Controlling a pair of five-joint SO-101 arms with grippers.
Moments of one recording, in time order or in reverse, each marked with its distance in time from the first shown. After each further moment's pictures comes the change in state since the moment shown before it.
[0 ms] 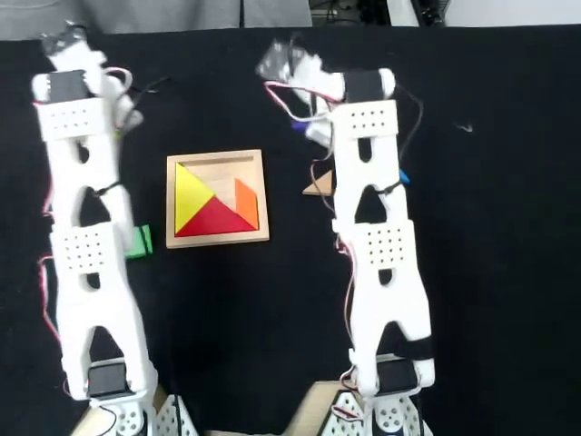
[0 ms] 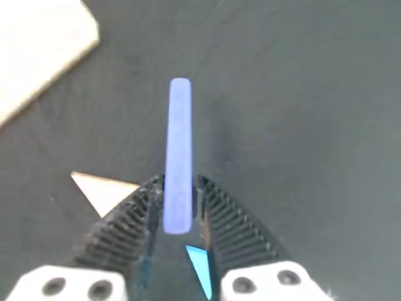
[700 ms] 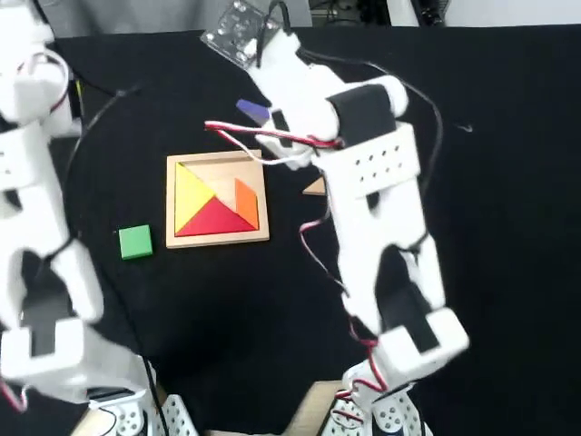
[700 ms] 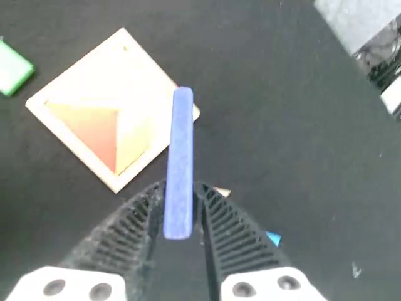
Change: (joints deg) left arm -2.2 -57.0 41.5 0.0 -25.0; right arm -13.4 -54.8 49.1 -0.4 -17.1
